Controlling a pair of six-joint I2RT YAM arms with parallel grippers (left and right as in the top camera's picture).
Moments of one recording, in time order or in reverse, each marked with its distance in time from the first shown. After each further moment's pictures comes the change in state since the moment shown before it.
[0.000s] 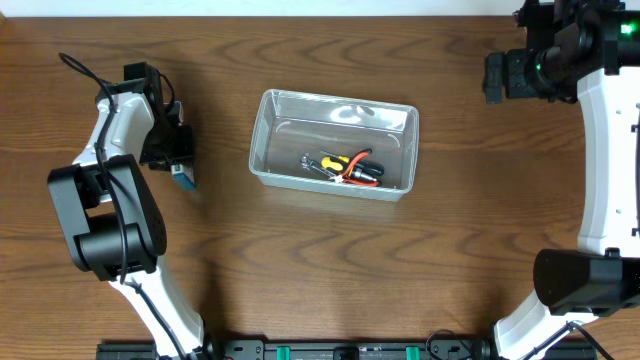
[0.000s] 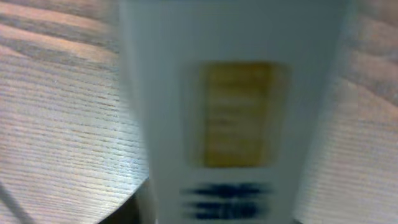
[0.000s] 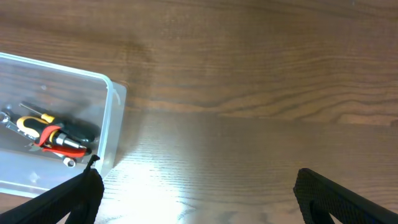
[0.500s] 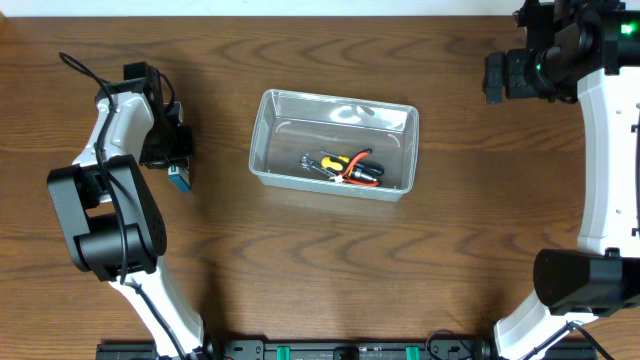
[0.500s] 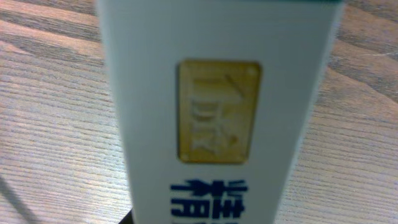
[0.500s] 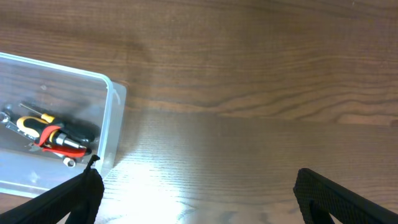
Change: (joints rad) left arm 0.000 -0.005 0.003 -0.009 -0.004 0.004; right arm 0.000 0.000 0.000 0.000 0.000 0.000
